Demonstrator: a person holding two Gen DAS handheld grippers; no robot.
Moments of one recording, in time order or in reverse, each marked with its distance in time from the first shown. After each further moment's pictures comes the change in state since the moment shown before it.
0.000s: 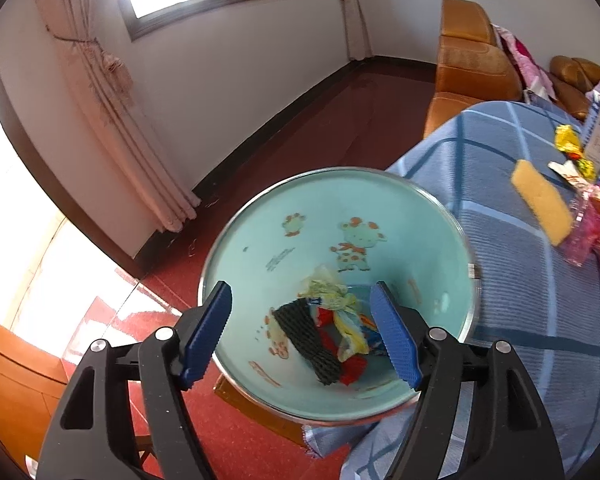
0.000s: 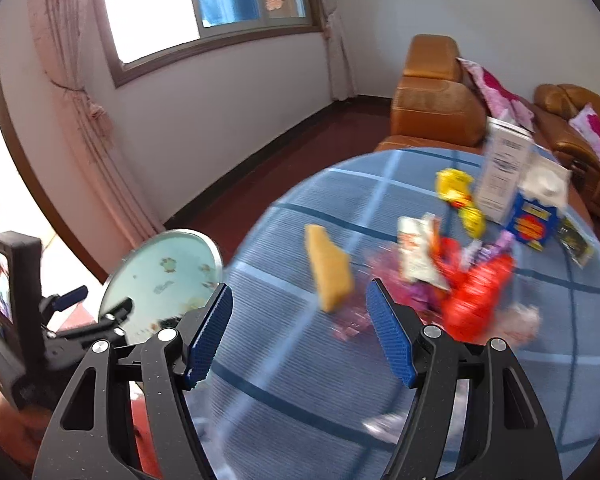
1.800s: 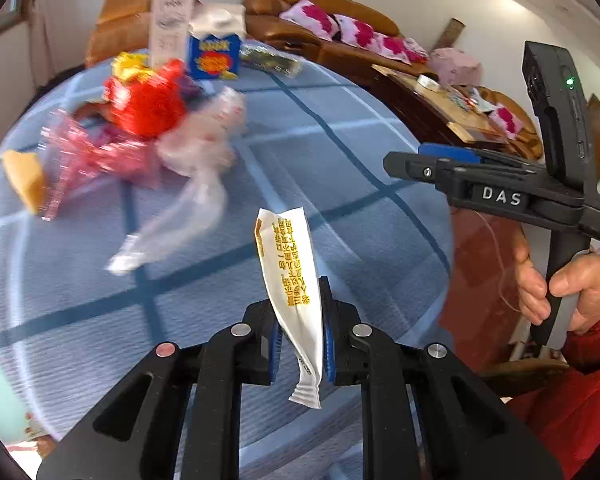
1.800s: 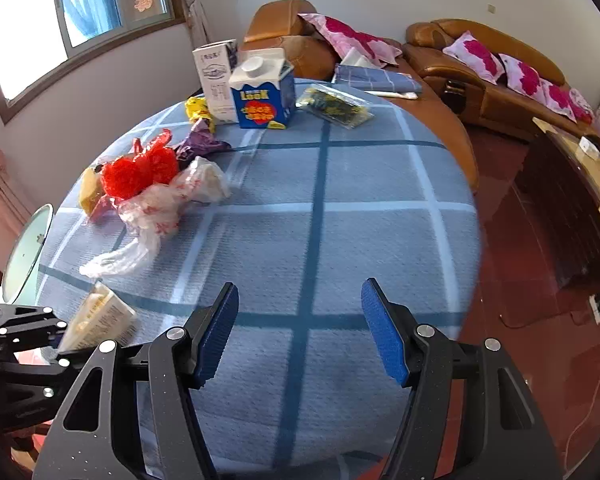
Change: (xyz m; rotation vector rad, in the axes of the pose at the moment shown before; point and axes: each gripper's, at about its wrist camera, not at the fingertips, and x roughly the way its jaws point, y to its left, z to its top) left arm -0.092 -0.241 -0.083 0.568 0.067 -0.937; right arm -0.100 -0.194 -0.125 0.244 0.073 -0.313
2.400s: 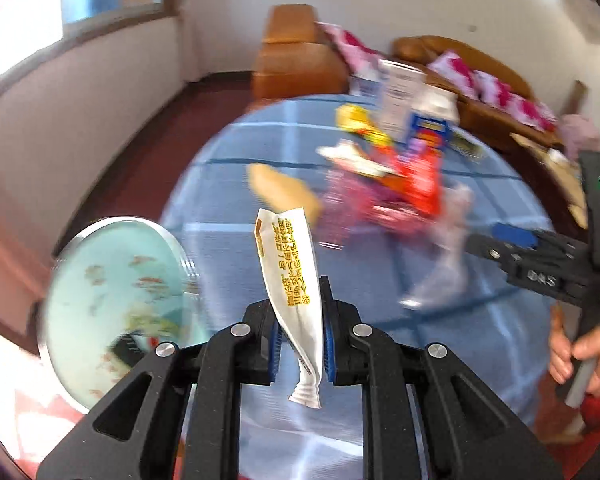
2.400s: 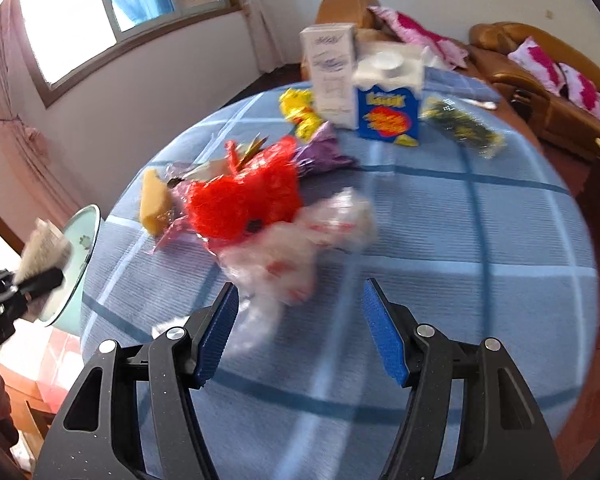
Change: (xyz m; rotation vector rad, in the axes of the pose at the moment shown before) left arm -0.102 0.113 -0.002 -0.270 -0.133 0.494; right arm 0.061 0.097 0.045 -0.076 0.045 0.190
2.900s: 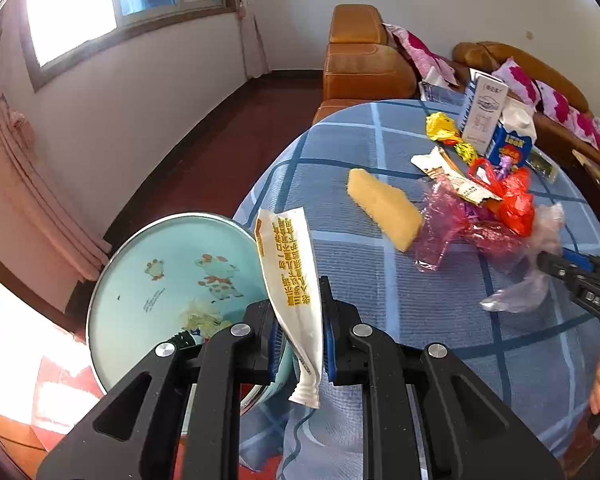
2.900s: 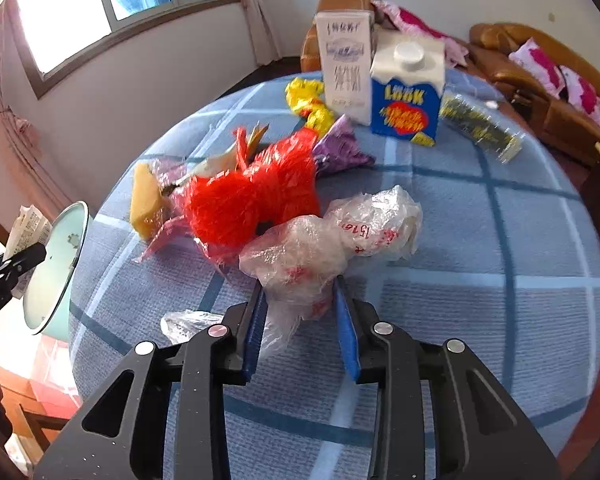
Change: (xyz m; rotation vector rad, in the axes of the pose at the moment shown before) left arm 0.015 0.039 0.005 -0.082 0.009 0.171; right arm 0.010 0.013 0.004 -0.022 -0.005 -0.047
